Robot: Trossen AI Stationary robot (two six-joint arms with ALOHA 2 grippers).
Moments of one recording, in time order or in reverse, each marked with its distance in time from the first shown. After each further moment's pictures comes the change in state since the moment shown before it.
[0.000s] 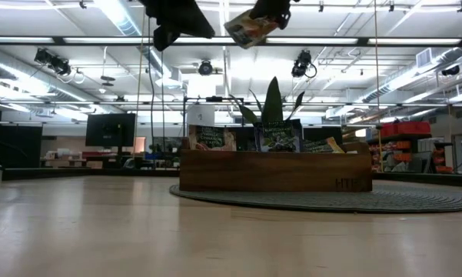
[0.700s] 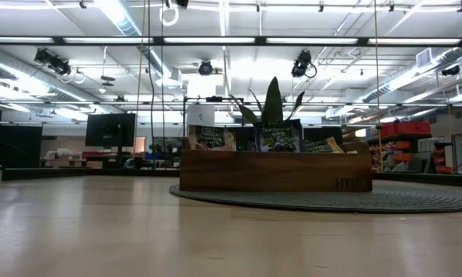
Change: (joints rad) left arm 0.000 -0.055 0.002 0.453 -0.094 0.049; right arm -0.009 -0.317 -0.024 0.240 0.194 0.120
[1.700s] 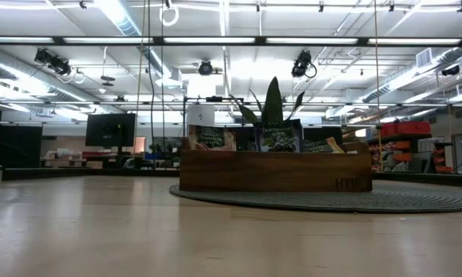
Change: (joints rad) left arm 0.041 0.008 0.000 0.571 -0.112 0.104; right arm 0.064 0.095 -0.010 0.518 -0.007 0.006
